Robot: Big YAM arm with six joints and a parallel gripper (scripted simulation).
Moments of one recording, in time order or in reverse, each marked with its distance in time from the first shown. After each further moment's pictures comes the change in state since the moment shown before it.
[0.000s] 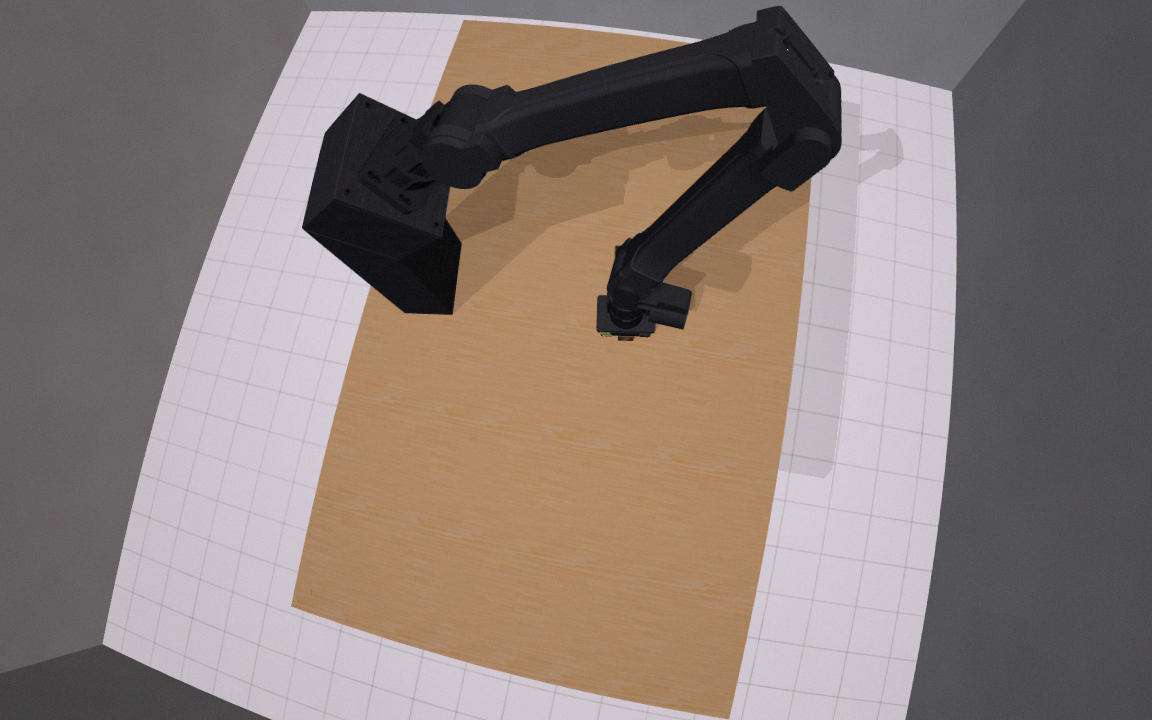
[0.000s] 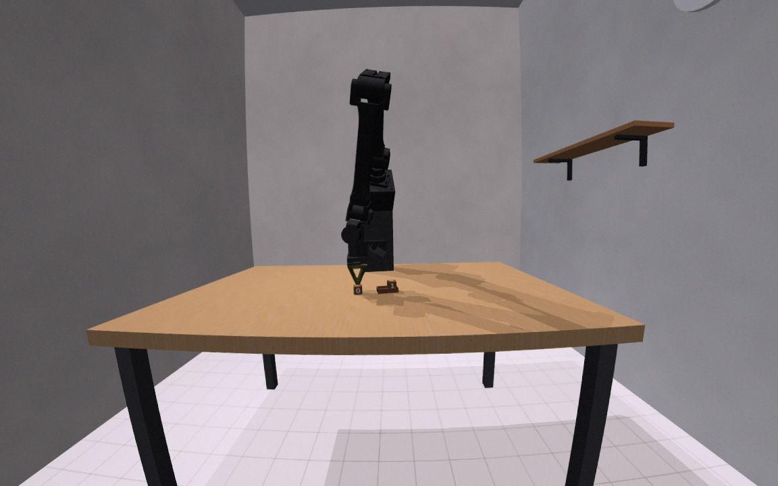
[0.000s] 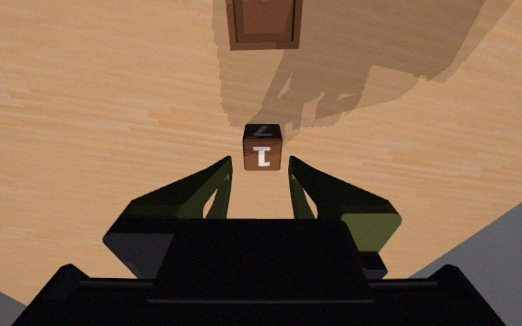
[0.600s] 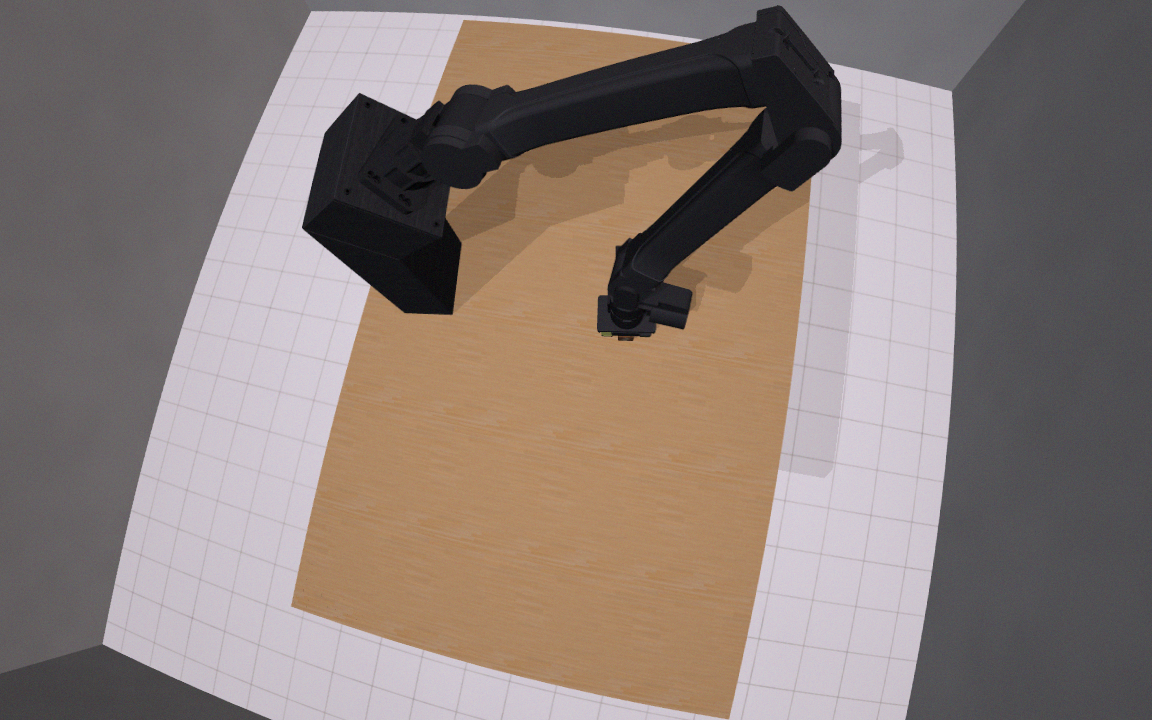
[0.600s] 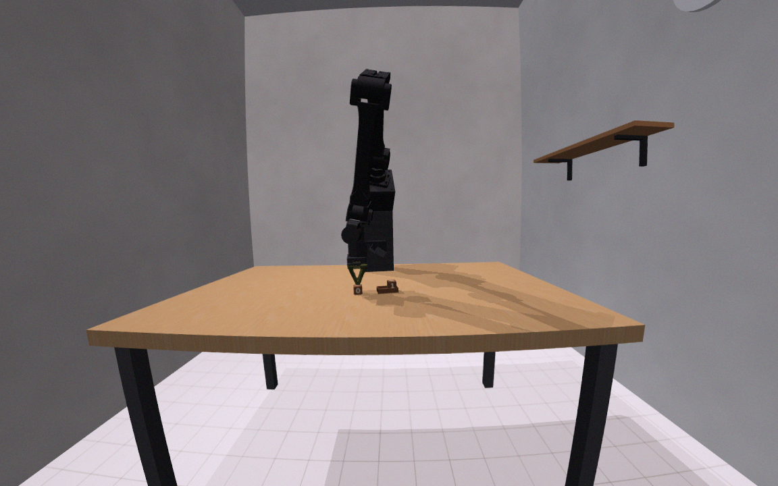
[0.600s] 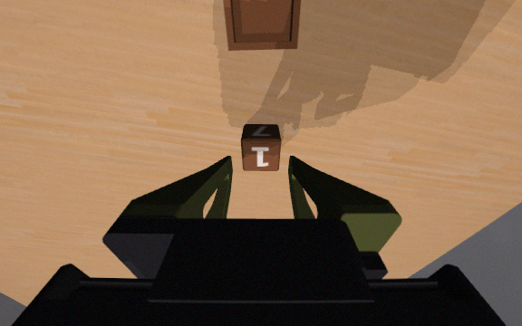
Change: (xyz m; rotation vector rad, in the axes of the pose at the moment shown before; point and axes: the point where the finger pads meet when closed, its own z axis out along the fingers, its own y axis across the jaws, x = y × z) arm 0.000 -0.001 0.000 0.000 0.000 0.000
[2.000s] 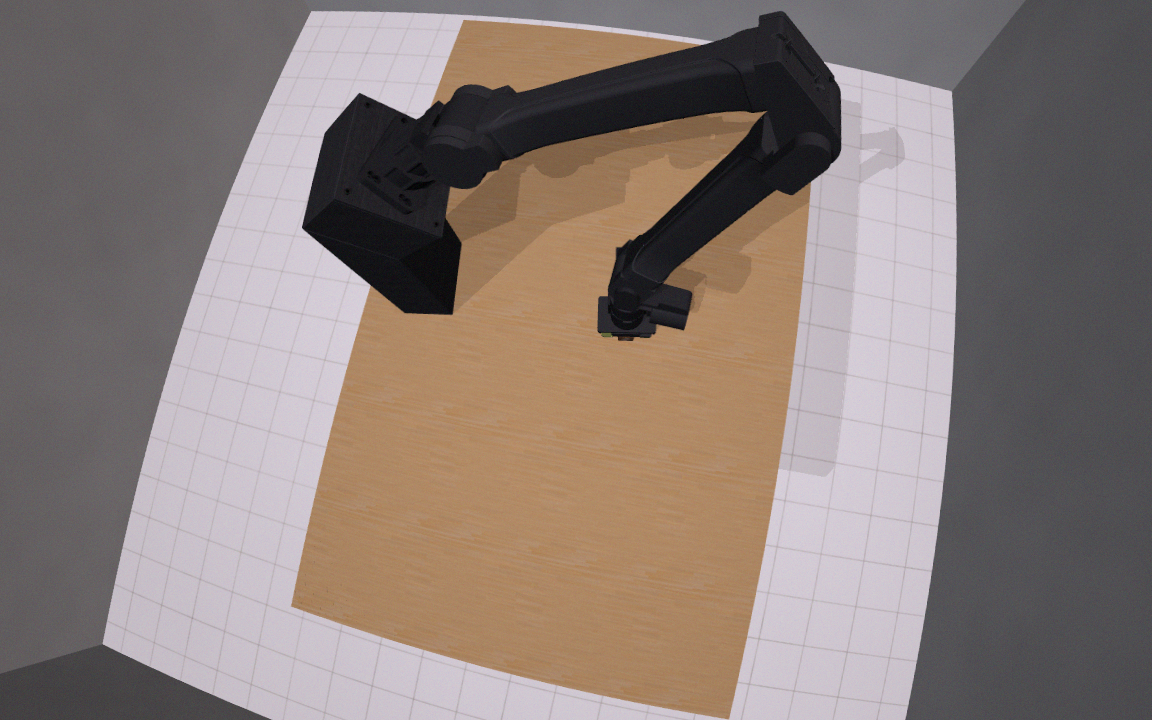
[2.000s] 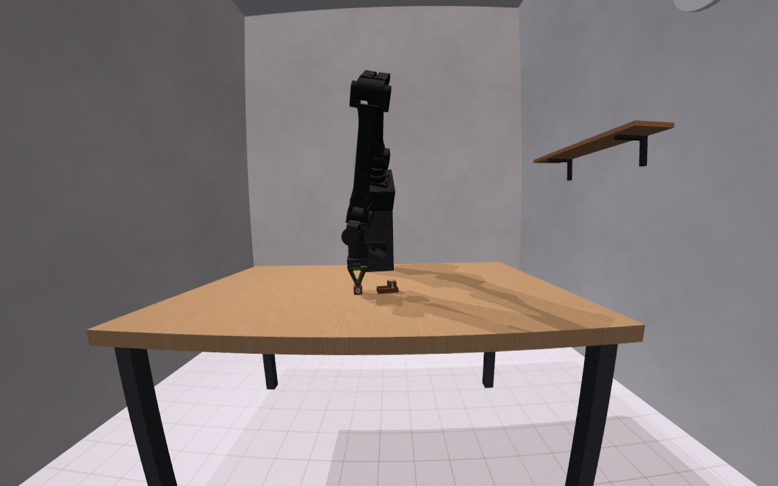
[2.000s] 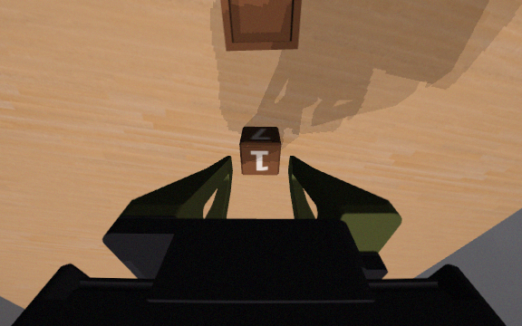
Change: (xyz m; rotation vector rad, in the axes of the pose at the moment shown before) arm 0.000 -0.001 0.005 0.000 0.001 0.000
